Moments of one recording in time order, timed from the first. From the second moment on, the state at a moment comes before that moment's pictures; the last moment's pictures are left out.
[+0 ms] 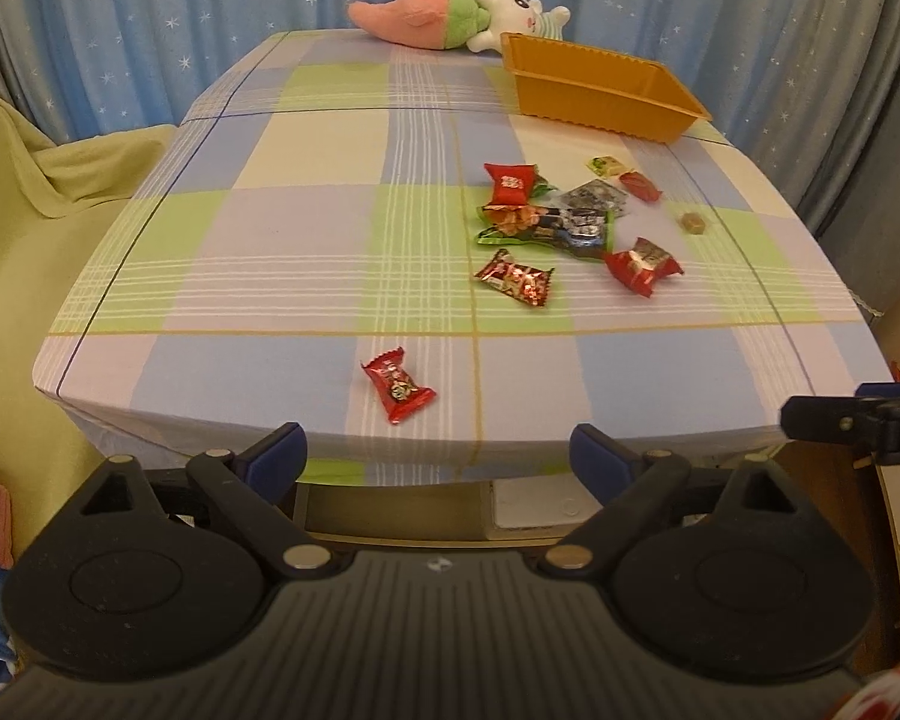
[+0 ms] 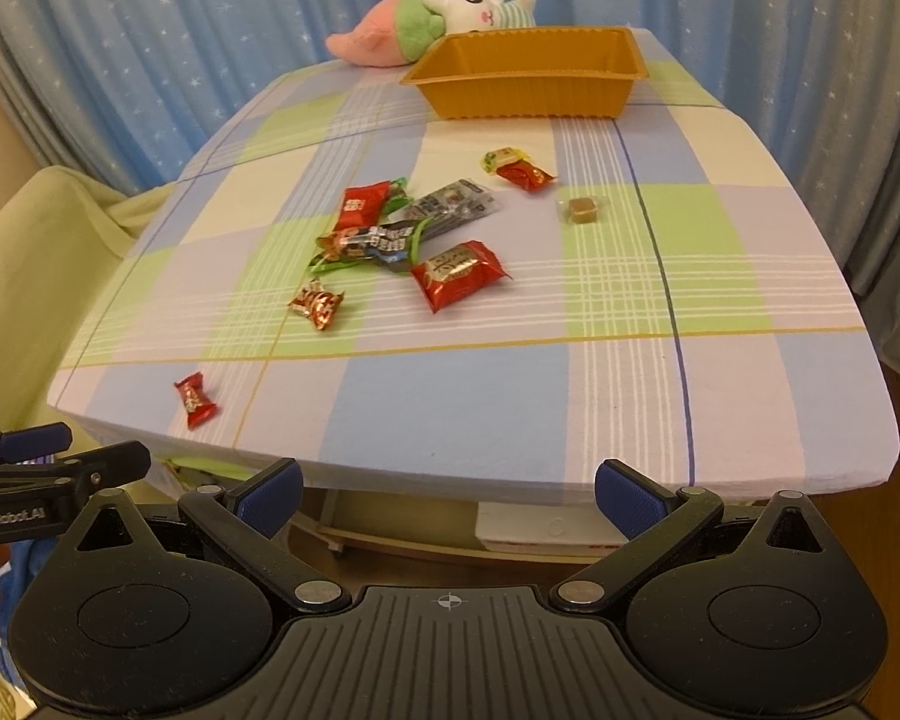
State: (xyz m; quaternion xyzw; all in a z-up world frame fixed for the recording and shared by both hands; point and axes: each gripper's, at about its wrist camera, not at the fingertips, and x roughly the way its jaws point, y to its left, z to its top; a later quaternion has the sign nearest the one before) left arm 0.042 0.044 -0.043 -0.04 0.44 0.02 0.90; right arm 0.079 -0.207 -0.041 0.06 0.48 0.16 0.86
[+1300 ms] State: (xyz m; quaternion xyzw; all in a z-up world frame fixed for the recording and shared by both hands) left arm 0.122 0.073 -0.105 -0.04 0.48 -0.01 0.88; right arm 0.122 -0.194 -0.064 0.08 0.50 0.11 0.85
